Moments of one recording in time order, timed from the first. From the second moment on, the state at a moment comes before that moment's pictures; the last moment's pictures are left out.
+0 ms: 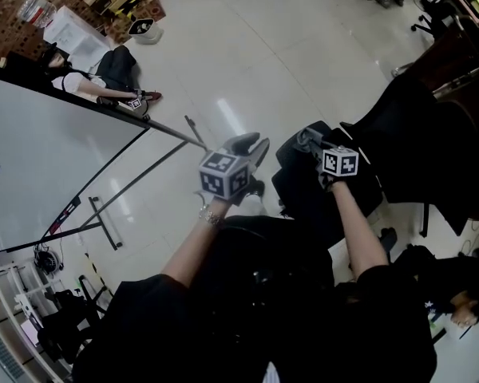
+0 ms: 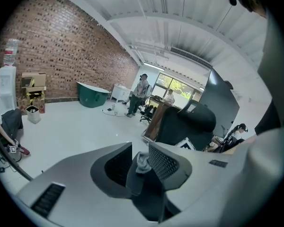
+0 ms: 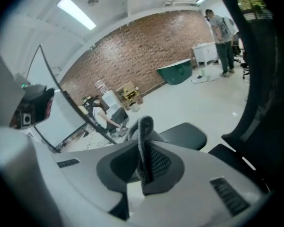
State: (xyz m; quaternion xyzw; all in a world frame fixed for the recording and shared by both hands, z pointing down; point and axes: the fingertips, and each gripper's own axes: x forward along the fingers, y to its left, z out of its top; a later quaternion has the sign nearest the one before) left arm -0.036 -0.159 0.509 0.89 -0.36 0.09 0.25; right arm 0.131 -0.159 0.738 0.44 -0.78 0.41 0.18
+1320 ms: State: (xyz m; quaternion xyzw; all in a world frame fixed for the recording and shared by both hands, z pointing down) left arm -0.081 -0.160 0.503 0.86 -0.44 0.08 0.25; right arm 0.226 -0.225 0.790 0.54 -0.68 0.45 0.22
